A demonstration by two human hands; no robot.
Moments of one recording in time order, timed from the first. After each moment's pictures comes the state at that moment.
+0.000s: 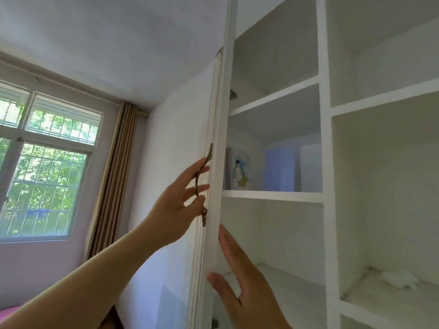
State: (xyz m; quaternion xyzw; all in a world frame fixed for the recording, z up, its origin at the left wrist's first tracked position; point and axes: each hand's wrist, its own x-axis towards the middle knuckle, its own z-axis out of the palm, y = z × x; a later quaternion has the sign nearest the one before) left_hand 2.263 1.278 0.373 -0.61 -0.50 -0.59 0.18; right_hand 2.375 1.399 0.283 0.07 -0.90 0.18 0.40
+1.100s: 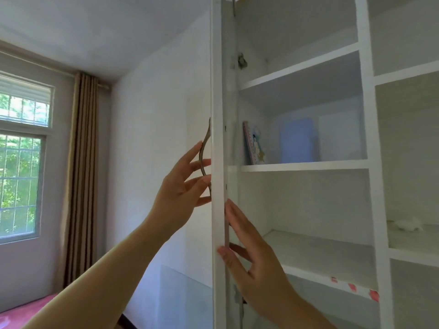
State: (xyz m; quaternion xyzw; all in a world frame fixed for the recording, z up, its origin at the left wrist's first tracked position) left_hand 2.144 1.189 0.362 -0.61 -0.41 -0.68 0.02; right_hand 2.267 1.276 0.269 0.03 -0.84 0.24 0.48
